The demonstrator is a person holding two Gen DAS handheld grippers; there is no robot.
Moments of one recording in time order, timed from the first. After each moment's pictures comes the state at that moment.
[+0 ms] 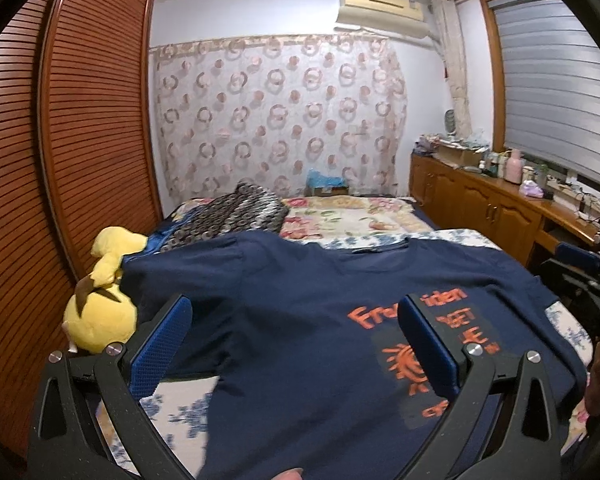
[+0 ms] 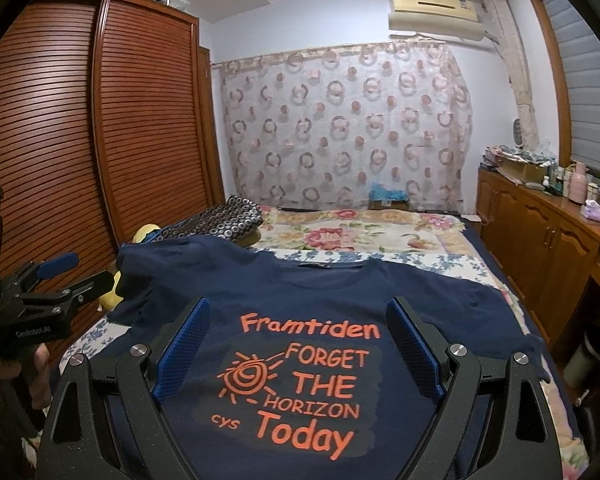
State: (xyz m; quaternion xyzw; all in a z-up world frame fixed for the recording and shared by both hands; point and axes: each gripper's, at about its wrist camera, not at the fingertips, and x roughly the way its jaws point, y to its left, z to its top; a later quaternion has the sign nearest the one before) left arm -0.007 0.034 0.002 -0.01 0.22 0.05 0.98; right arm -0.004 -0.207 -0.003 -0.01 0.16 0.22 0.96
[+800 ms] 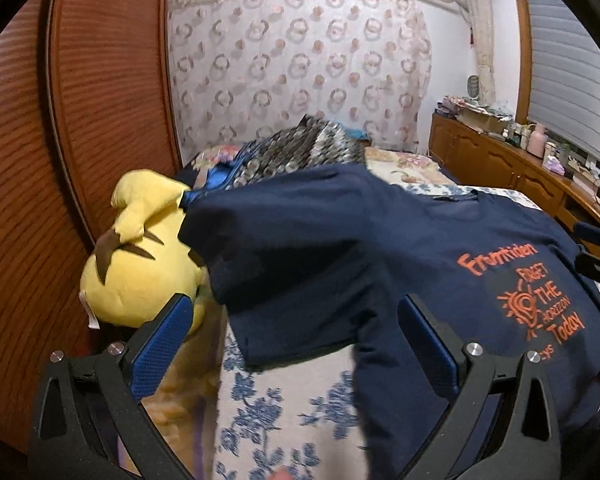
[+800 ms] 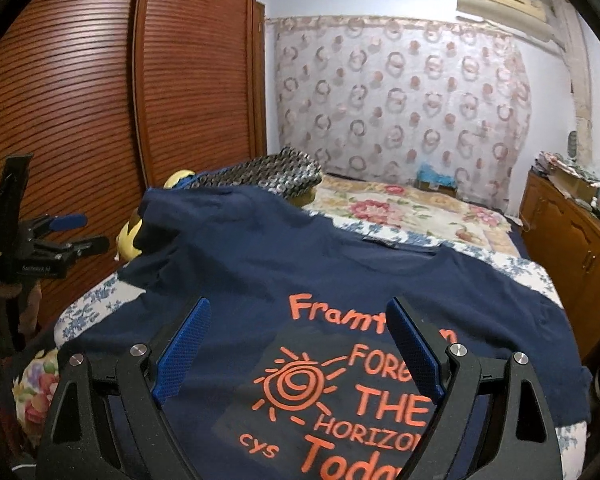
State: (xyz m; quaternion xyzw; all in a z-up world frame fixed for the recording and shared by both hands) left arm 0.028 0.166 -0.065 -0.03 0.30 0.05 0.95; right arm 0.074 -0.182 -0.007 -0.09 0.21 0.29 0.93
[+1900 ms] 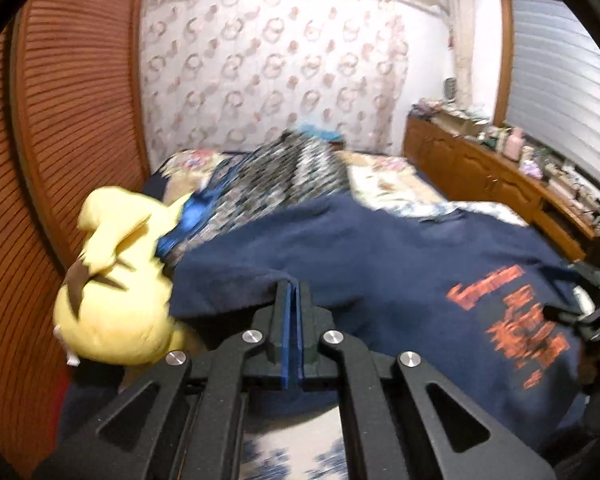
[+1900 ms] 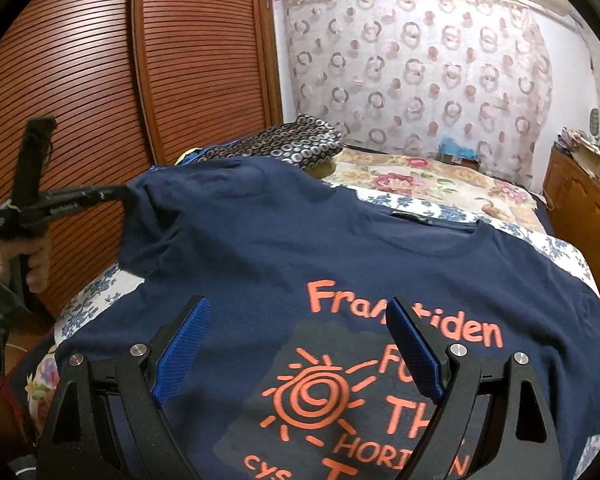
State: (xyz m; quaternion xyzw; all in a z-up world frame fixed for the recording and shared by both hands) left arm 0.069 0.169 -0.030 -0.03 0.30 -0.02 0.95; right arm 0.114 -0.172 -0.008 -0.08 0.24 0.31 0.92
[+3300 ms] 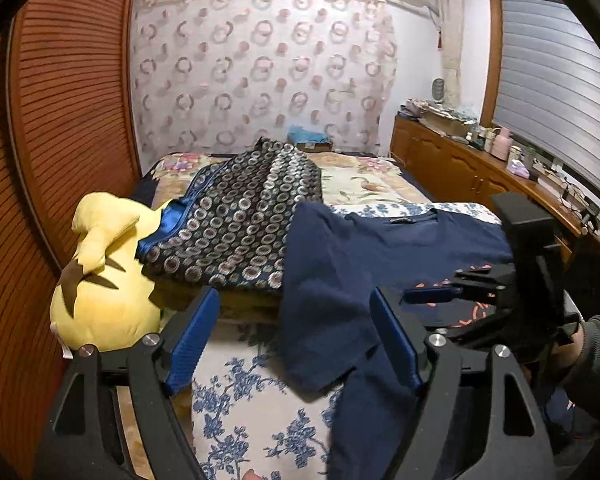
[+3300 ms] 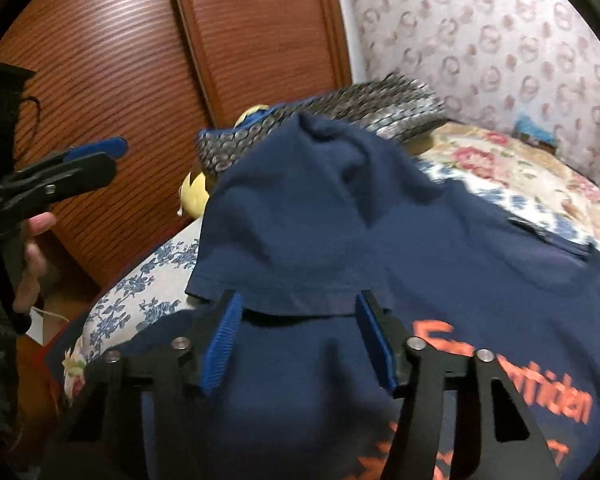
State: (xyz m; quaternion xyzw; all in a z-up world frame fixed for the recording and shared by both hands) left arm 0.046 0.150 -0.024 -0.03 0.30 -0.02 0.95; right arm 0.177 -0.021 -0.022 -0.12 0.33 0.43 0.83
